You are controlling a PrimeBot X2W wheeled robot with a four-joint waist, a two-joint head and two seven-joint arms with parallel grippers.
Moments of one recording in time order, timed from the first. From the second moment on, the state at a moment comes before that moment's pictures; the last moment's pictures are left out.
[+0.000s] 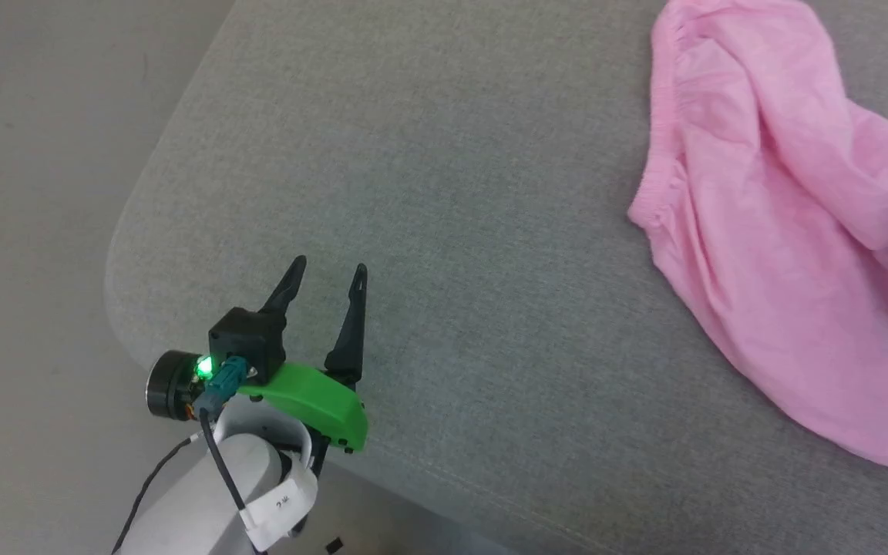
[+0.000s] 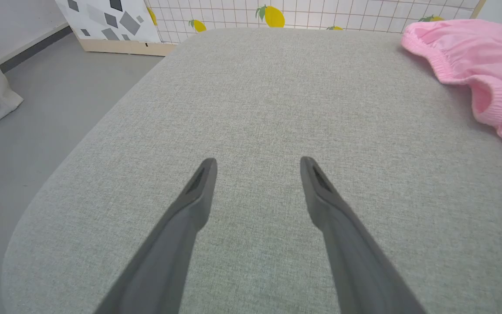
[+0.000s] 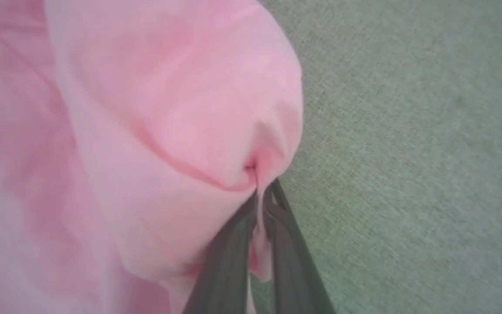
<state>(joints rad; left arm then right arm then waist) -0.39 0.42 -0.71 0.09 -0.64 0.33 -0.23 -0.56 -0.61 0.12 0.26 0.45 0.13 0.80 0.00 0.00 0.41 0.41</state>
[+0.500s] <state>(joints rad) -0.37 0.44 -0.72 0.08 -0.66 0.33 -0.19 -0.47 -0.64 -0.09 0.02 0.31 0.13 0.55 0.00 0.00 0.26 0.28</state>
